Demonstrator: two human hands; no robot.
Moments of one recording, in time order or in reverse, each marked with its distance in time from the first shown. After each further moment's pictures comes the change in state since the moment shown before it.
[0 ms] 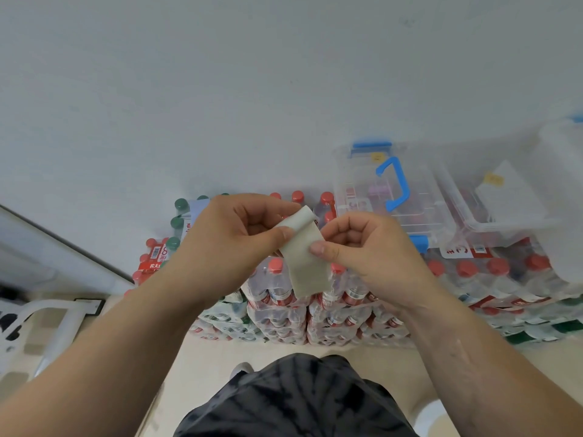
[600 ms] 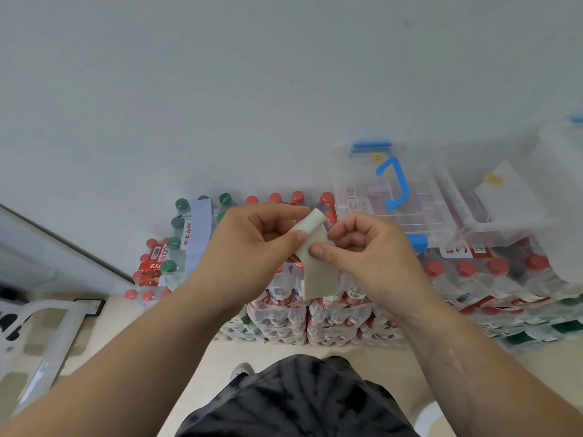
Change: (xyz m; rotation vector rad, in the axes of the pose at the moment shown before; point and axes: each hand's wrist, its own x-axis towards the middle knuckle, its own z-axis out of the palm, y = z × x) left_hand -0.004 -0.006 0.022 -0.075 0.061 -0.030; right_hand -0.008 0.005 0.002 -0.050 0.084 -0.038
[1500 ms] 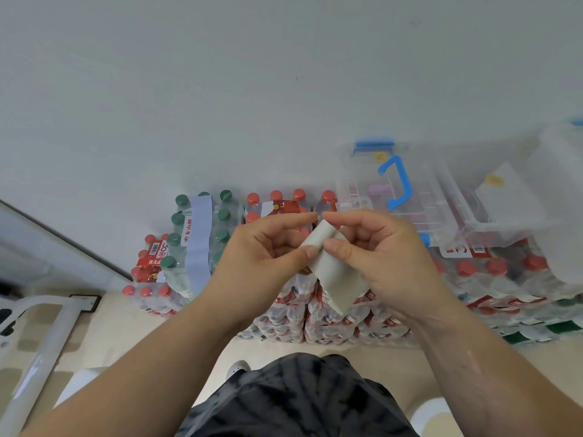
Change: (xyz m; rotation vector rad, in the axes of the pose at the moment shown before) left_hand -0.008 -0.026 0.005 -0.176 -0.030 0.022; right_hand -0.006 -0.004 0.001 0.082 -0.058 -0.130
